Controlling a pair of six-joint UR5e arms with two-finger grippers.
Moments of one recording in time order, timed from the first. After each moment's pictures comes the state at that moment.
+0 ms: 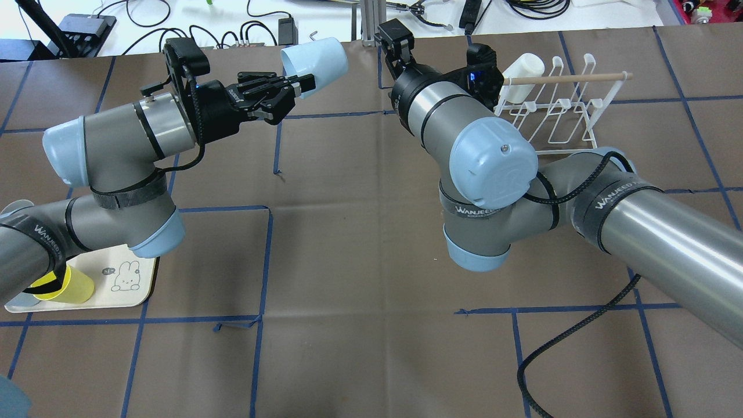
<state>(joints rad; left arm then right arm) -1.39 -1.82 -2.10 0.21 0.40 0.22 1.89 -1.35 1.97 -3.32 -1.50 1.51</state>
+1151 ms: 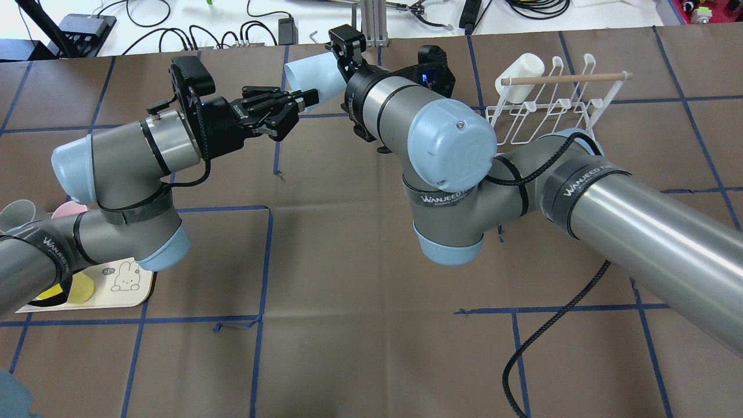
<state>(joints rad) -1.39 -1.82 -2.14 0.28 0.39 0.22 1.97 -1.29 1.86 -3.21 -1.47 1.63</state>
